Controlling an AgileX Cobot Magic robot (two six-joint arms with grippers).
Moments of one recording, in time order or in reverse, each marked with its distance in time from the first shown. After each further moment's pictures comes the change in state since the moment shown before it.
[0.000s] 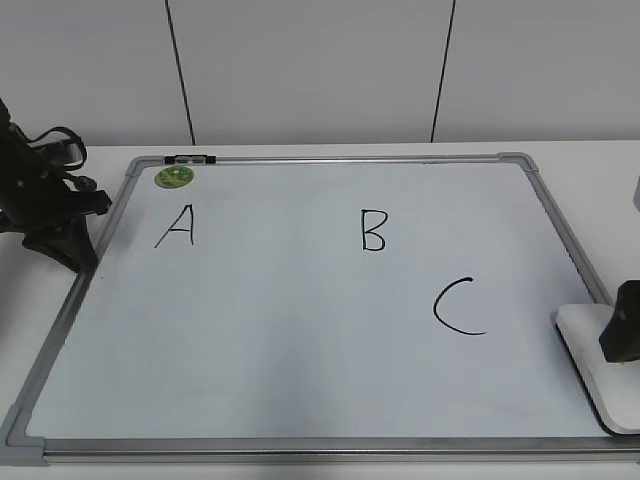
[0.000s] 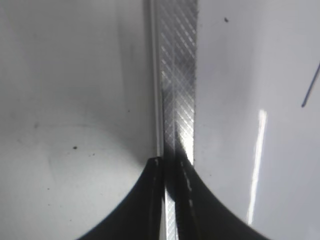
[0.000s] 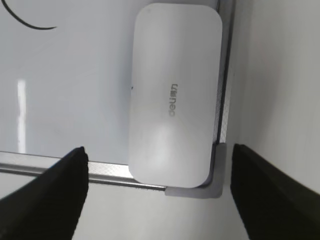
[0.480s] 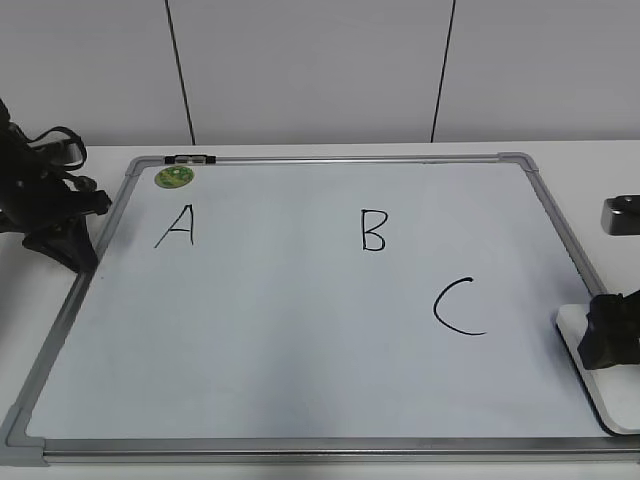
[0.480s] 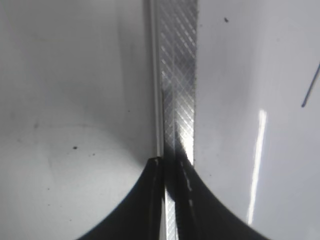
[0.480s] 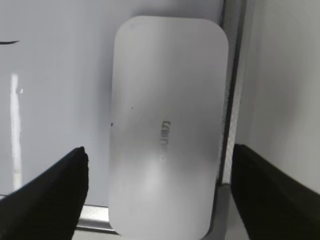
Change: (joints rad) left arm 0.000 0.000 0.000 0.000 0.000 0.000; right arm 0.000 0.178 -0.003 -0.006 -0.143 -0.008
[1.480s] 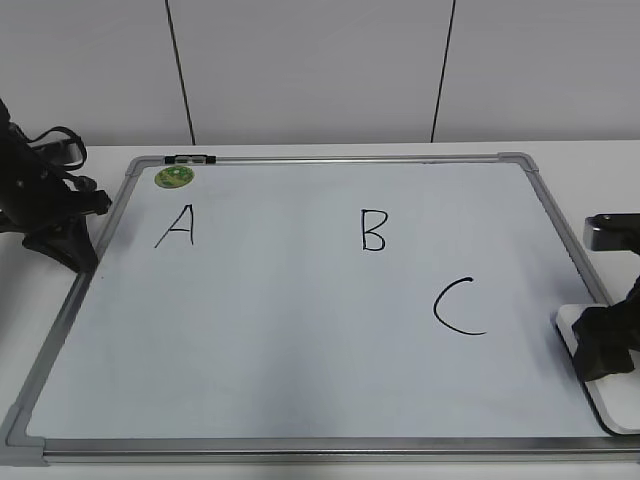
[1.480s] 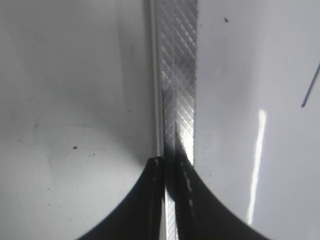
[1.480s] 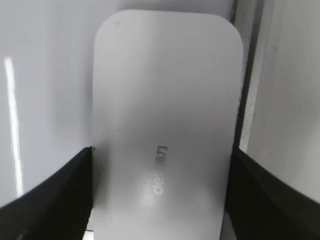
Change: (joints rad) left arm 0.000 0.000 0.000 0.000 0.000 0.000; right arm 0.000 0.121 -0.028 -0.002 -0.025 -0.002
